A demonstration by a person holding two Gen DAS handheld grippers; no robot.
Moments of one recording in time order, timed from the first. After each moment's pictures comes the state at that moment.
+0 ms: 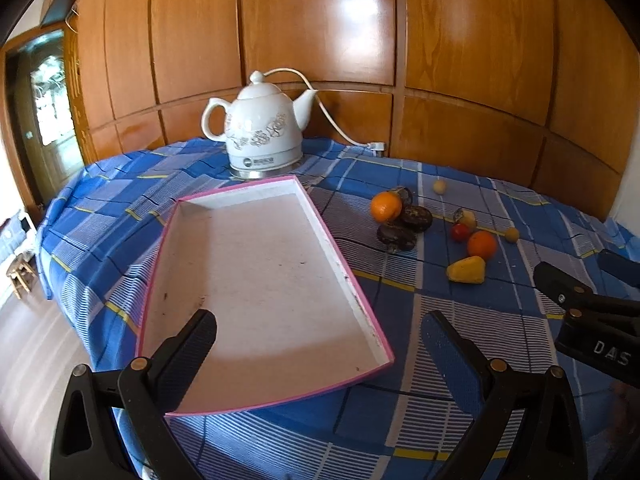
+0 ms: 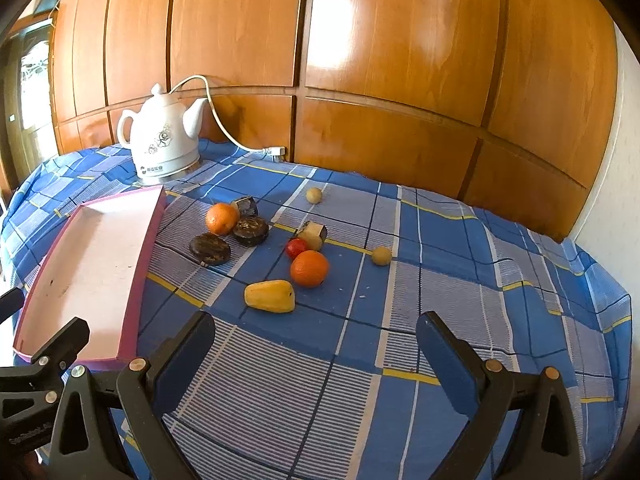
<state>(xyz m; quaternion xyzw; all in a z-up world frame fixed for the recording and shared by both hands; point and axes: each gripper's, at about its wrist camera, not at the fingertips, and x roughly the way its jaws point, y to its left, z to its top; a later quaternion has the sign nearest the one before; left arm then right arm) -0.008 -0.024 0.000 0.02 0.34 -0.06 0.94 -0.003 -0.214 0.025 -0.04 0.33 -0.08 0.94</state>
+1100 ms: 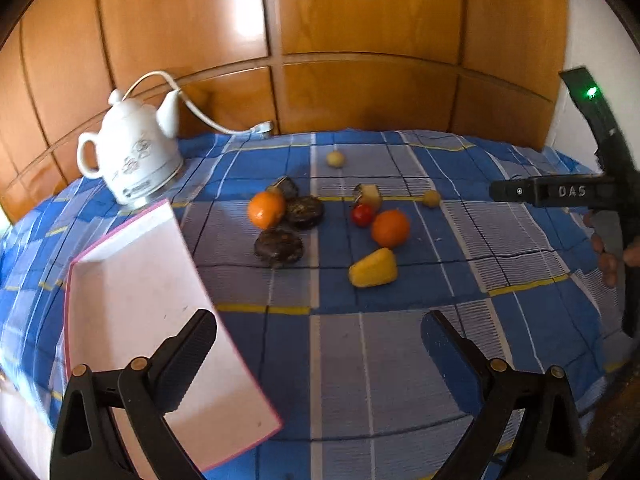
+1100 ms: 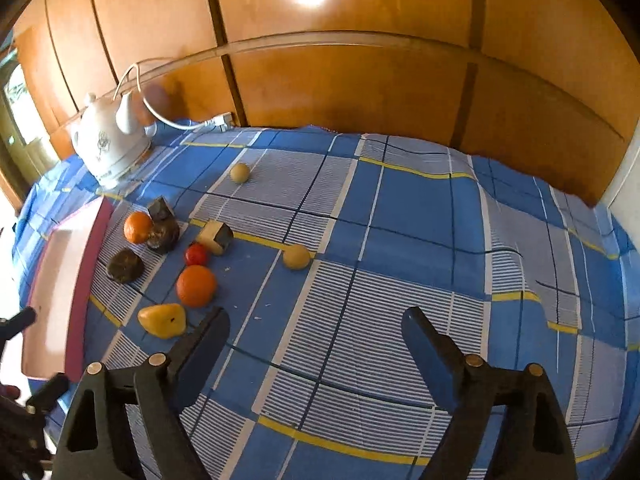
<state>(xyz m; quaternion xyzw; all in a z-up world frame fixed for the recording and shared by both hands) 0.040 -0.112 0.009 0.12 0.38 -0.21 0.89 0.072 -0.364 0.027 0.05 0.44 -0.04 0.90</state>
